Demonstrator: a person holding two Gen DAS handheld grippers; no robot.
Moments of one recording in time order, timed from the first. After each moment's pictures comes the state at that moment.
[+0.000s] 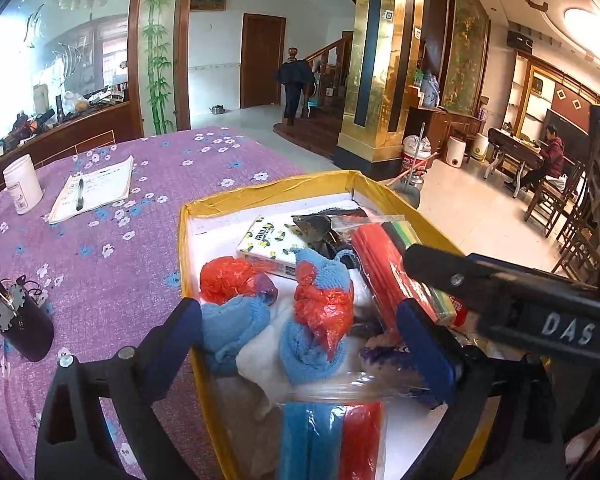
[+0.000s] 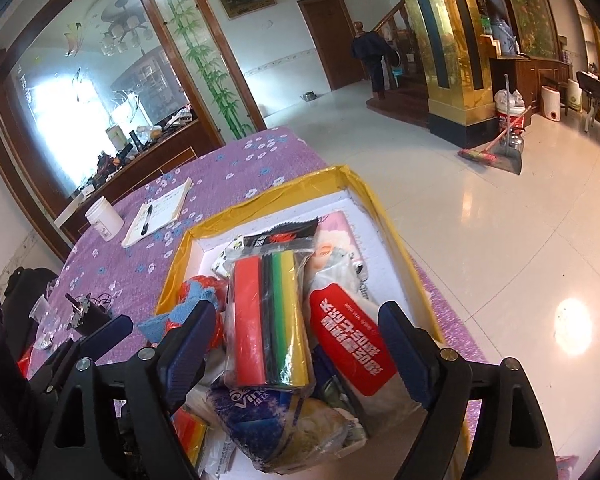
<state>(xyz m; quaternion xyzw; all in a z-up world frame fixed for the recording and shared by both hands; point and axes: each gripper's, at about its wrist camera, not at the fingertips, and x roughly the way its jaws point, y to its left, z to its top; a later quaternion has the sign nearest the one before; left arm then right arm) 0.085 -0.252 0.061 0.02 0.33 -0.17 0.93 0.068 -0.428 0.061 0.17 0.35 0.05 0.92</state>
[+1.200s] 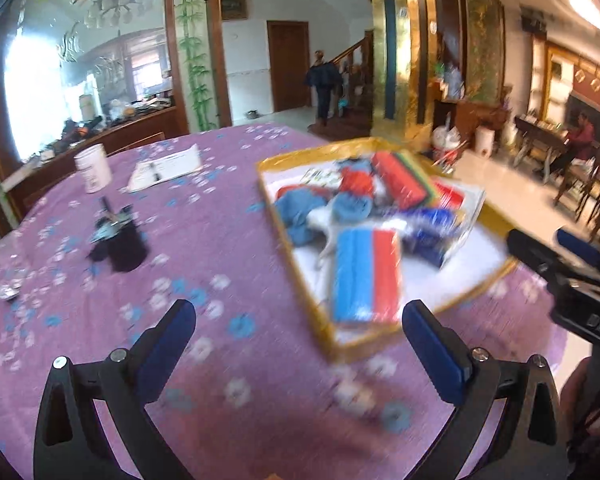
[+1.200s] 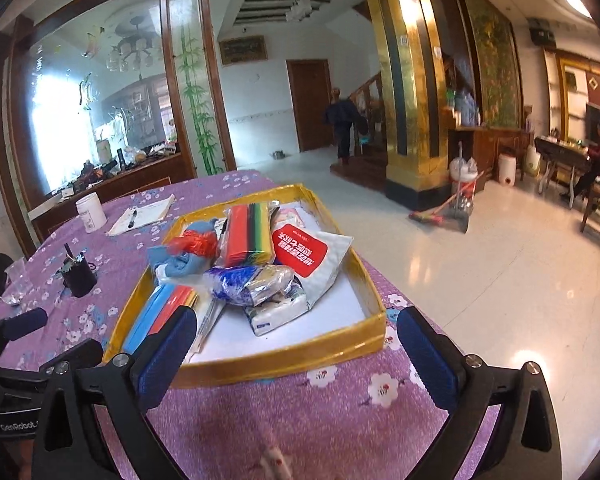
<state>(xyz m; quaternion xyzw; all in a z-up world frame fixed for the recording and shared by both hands) -0.048 -0.199 0.059 0.07 0.32 -0.10 0.94 -0.104 -0.405 0.055 0.08 0.24 -0.04 0.97</state>
